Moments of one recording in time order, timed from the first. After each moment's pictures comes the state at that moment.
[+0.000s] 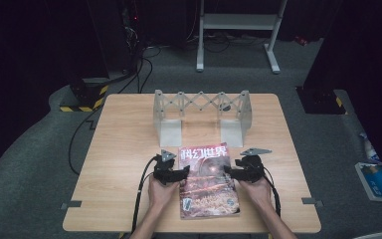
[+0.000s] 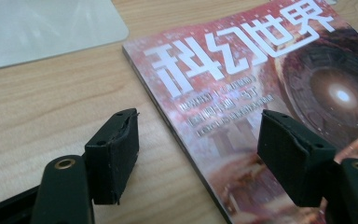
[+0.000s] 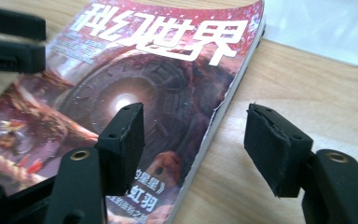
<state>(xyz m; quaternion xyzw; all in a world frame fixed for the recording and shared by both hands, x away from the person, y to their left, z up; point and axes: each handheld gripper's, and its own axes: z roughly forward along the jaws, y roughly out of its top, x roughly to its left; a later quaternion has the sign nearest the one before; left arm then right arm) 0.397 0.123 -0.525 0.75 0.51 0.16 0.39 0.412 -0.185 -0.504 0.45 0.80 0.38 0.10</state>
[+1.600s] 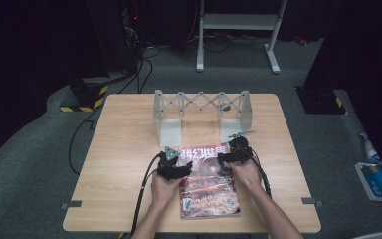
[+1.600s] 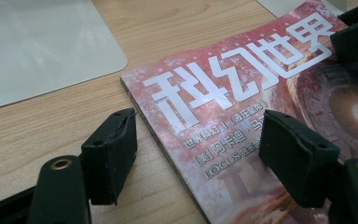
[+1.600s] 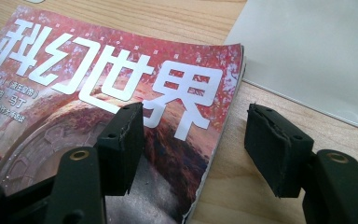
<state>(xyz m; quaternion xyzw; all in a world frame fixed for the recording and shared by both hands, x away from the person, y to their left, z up) 0.408 0.111 -0.532 0.75 0.49 0.20 0.40 0.473 -0.151 -0.502 0.51 0.81 0.29 0.08</state>
